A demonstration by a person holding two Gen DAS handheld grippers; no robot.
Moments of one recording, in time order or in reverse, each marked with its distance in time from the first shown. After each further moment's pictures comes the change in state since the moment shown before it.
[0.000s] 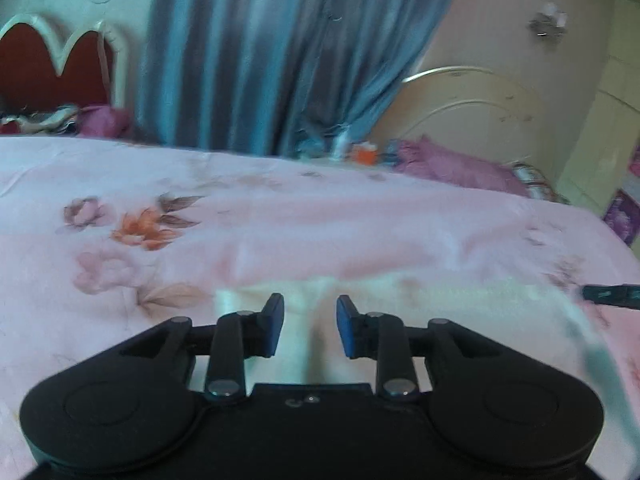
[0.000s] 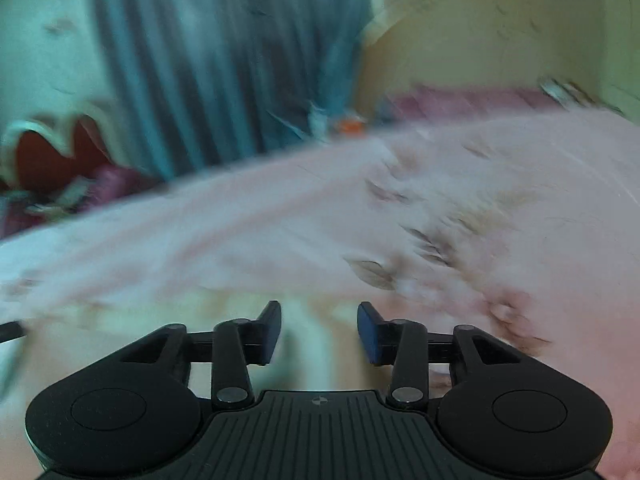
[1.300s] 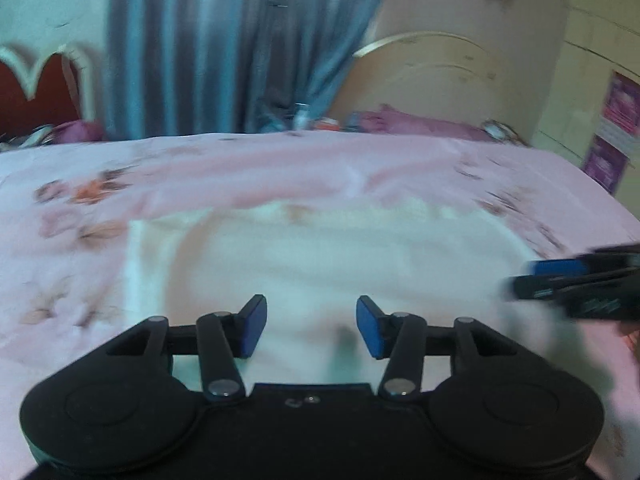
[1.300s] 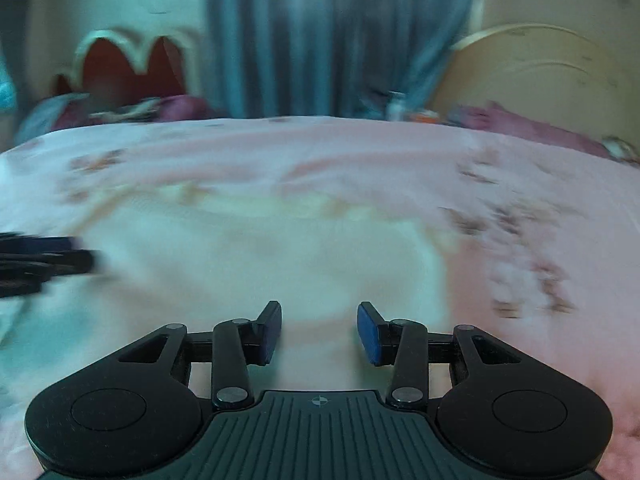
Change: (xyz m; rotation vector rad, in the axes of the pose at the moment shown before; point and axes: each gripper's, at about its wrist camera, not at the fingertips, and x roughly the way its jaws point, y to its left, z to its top) left arm -0.035 -0.095 -0.055 0.146 0.046 0.004; right arm -0.035 0.070 -0.055 -0.261 0.080 0.045
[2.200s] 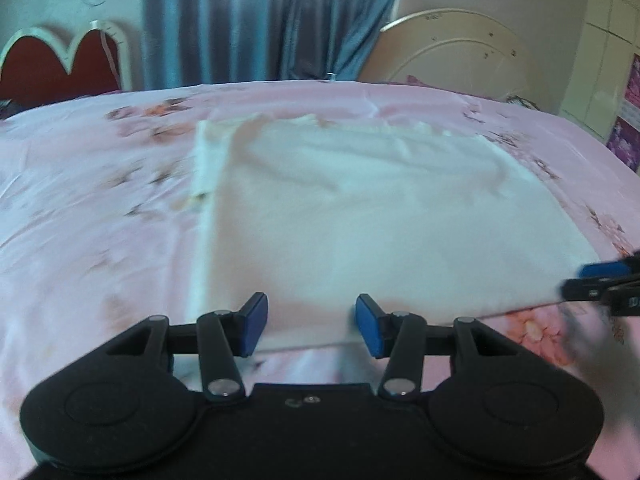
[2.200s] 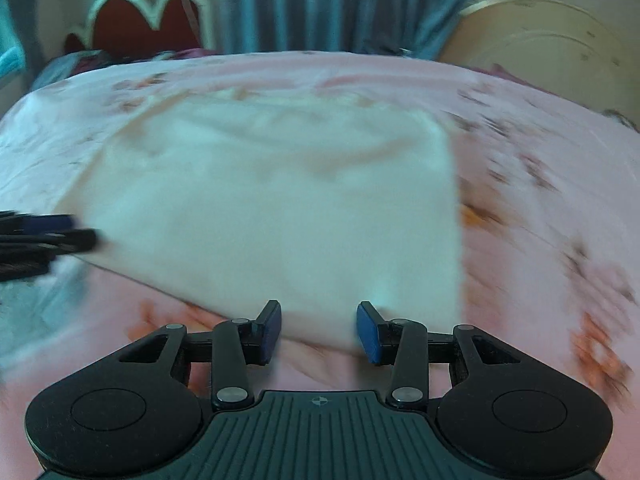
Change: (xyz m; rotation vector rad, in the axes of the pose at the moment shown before) left arm -0.079 0.006 -0.091 -0.058 0.067 0.117; right arm -0.076 0.009 -0.101 0.051 0.120 -0.086
